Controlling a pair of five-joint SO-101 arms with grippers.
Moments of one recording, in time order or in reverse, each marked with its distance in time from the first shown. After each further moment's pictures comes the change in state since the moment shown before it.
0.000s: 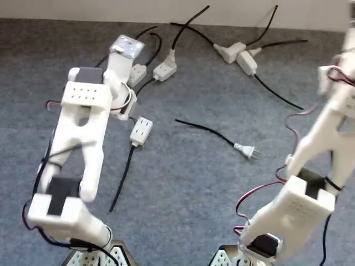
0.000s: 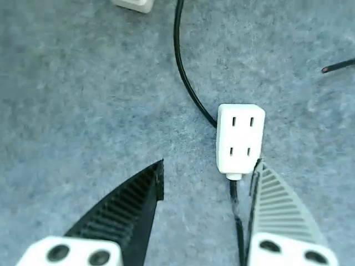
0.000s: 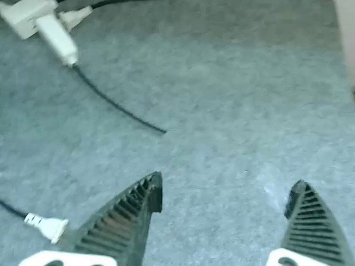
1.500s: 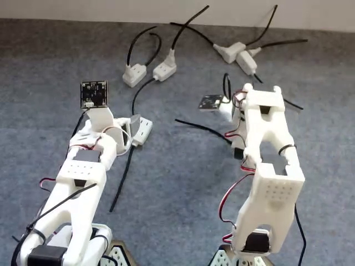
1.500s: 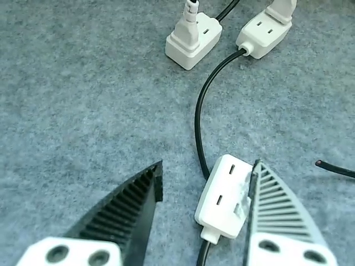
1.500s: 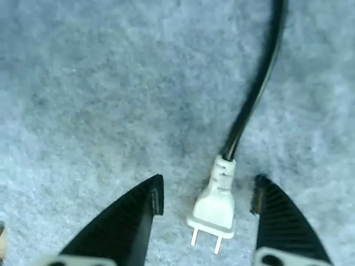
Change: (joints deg) left arm -0.2 -36.0 64.7 -60.8 24.8; right arm -19.3 12.0 50.6 -14.6 46.3
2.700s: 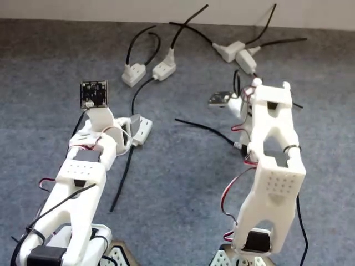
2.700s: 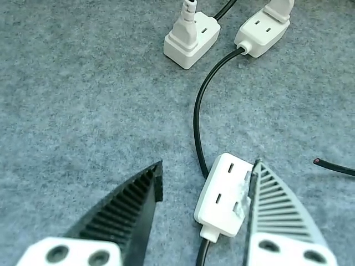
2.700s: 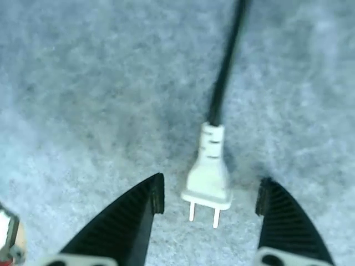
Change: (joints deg) left arm 0.1 0.0 0.0 0.0 0.0; right arm 3.7 3.8 -6.0 5.1 -3.6
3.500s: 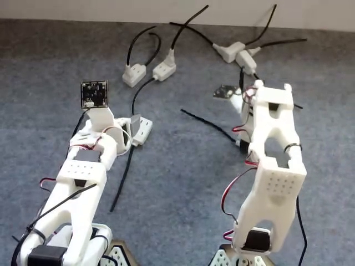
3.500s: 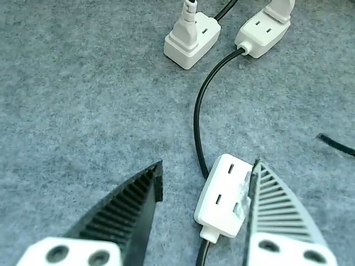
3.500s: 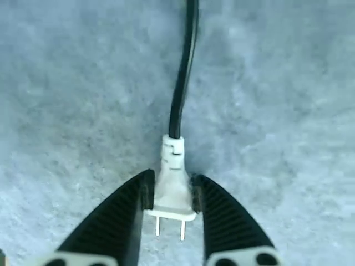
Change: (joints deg) left arm 0.0 0.0 0.0 0.0 0.0; right arm -2.2 -2.8 -3.6 -2.1 -6.8
